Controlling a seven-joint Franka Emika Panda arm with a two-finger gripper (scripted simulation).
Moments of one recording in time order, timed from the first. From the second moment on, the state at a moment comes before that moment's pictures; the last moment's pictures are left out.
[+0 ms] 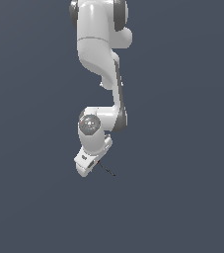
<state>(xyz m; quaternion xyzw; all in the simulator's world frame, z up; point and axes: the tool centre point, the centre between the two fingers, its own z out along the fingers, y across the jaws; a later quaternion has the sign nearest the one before) 0.048 -0.068 0.016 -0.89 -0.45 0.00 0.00</state>
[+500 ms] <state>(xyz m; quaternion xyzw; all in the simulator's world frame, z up) 0.050 -0.068 0.015 -0.89 -0.45 0.00 0.00</state>
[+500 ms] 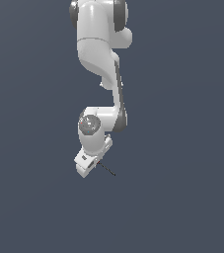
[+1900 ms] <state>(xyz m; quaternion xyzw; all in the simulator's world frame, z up) 0.119 0.087 0.096 -0.89 -0.45 0.00 0.00</state>
